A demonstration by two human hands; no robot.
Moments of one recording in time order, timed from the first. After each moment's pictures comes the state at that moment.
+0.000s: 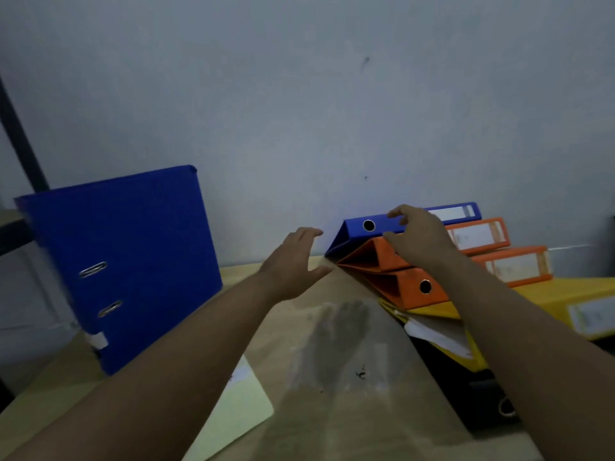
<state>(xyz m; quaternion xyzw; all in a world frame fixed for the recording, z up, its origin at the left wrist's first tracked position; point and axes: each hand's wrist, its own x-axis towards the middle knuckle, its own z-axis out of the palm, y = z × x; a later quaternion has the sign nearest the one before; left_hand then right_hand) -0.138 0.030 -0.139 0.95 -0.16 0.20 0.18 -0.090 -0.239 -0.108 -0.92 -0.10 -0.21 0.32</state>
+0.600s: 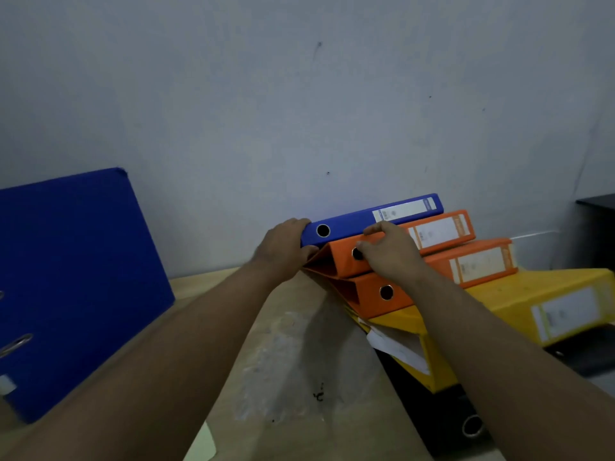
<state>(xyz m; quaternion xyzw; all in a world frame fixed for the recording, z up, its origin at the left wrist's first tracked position) -0.045 -0.036 -0.137 0.95 -0.14 0.23 0.16 -0.056 -0.265 -0.149 -0.87 -0.01 -0.13 0.48</state>
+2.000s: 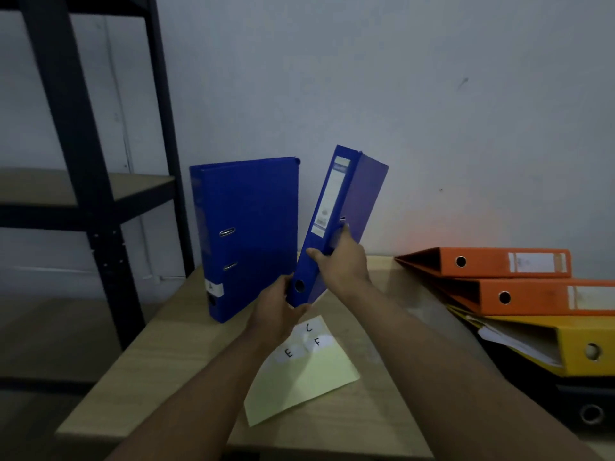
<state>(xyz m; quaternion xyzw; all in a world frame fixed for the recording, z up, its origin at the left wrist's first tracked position) -0.279 0.186 -0.227 0.87 0.10 0.20 0.44 -0.204 0.054 -0.143 -0.84 -0.17 -0.12 0.50</state>
